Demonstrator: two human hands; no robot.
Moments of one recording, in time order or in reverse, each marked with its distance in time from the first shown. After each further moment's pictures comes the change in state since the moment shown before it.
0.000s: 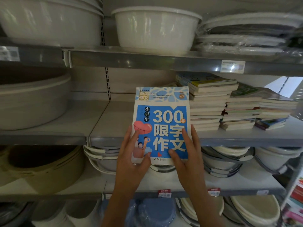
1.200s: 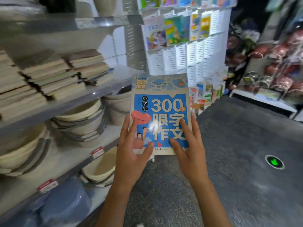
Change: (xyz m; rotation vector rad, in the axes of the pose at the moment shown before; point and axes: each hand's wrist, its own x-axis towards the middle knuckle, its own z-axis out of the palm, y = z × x) left_hand -0.291 0.208 0.410 -0.164 -0.632 0.154; right_hand -0.285 -0.045 -0.503 -0.376 0.564 0.234
